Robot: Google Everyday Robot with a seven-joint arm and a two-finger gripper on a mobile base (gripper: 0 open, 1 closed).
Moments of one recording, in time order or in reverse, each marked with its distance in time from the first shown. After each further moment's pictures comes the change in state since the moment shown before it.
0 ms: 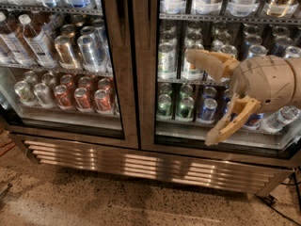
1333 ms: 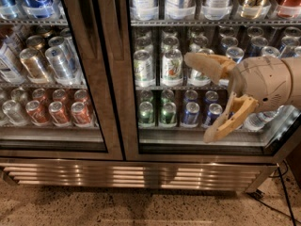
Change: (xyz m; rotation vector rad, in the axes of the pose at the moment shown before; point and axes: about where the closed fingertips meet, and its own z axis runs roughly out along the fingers) arm 0.006 -0.003 0.000 0.001 0.019 0.054
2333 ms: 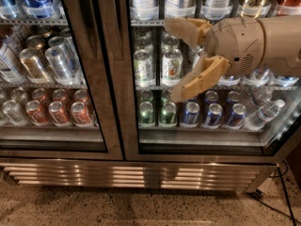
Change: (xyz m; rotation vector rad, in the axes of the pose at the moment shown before) arm -0.051 -0.044 0.039 0.026 0.005 -0.053
